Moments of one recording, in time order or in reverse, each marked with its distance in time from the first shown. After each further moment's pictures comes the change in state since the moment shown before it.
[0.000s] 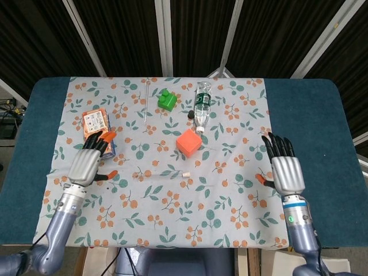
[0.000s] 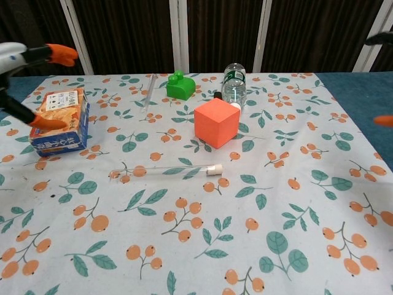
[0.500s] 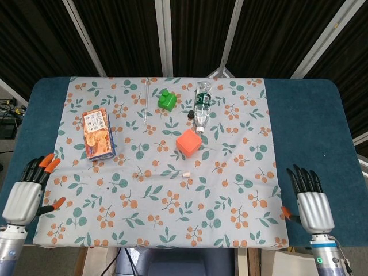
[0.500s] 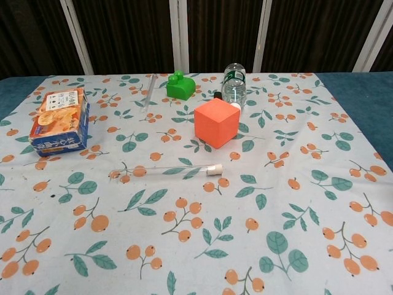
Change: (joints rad) left arm 0.294 0.216 0.222 0.064 0.287 0.315 -0.176; right arm -0.224 0.067 -0.212 0.080 -0.271 0.176 0.104
